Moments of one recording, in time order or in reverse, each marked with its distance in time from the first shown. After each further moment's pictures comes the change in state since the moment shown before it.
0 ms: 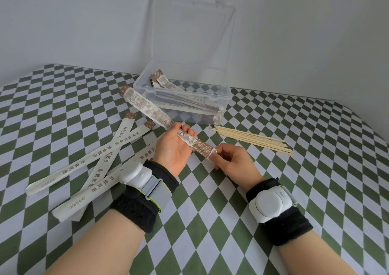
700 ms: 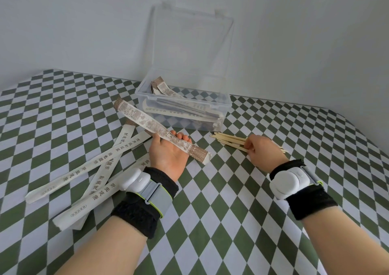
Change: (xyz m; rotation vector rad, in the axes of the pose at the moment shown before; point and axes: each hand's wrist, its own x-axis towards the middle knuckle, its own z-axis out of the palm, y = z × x) left_hand 0.003 0.007 -0.007 -0.181 0.062 0.043; right_hand 0.036 0.020 -0.069 -0.783 0.023 0.200
